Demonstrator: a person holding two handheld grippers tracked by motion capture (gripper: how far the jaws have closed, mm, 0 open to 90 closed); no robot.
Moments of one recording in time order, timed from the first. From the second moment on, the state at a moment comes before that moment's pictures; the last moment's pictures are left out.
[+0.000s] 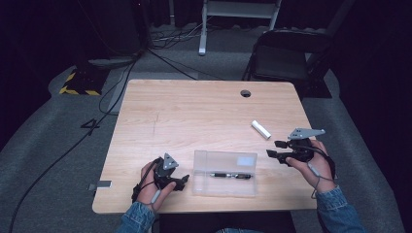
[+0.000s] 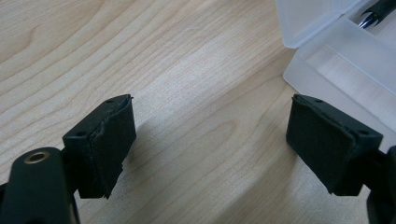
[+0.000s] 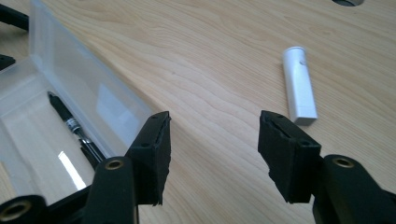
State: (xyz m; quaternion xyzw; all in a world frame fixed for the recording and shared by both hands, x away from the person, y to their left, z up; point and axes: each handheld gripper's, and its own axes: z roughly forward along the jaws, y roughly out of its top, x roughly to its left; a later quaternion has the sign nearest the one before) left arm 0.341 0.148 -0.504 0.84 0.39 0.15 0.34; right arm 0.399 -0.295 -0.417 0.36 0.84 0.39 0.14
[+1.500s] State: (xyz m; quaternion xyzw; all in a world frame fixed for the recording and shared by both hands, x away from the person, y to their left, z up) left arm 0.342 0.148 -0.504 0.84 0.40 0.15 0.34; right arm 0.431 -0.395 -0.472 0.59 0.74 0.26 0.20
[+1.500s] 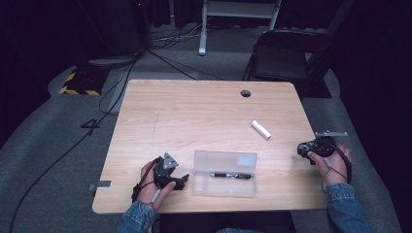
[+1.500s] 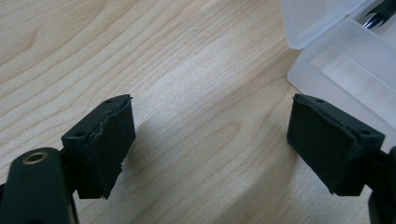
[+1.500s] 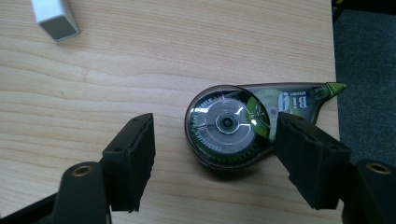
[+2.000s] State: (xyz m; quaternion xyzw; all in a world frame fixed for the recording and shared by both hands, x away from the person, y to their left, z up) left arm 0.341 0.148 -0.504 0.84 0.40 0.15 0.34; right arm 0.437 -0.399 -0.480 0.61 0.72 0.26 0.18
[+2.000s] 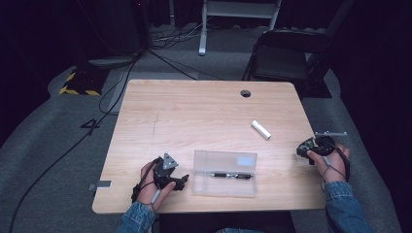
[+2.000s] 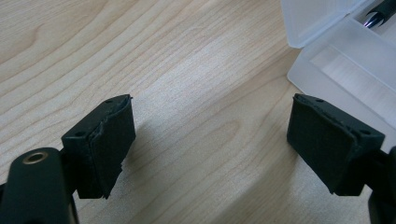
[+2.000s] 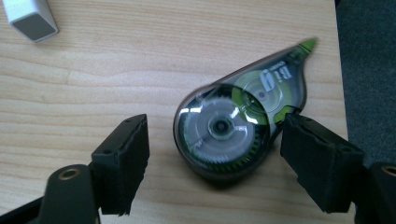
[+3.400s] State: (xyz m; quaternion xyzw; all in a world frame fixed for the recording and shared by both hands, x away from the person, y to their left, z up) left arm 0.339 0.150 -0.504 0.84 0.40 0.15 0.34; right arm 0.446 -0.367 -0.480 0.51 0.81 0.25 0.15
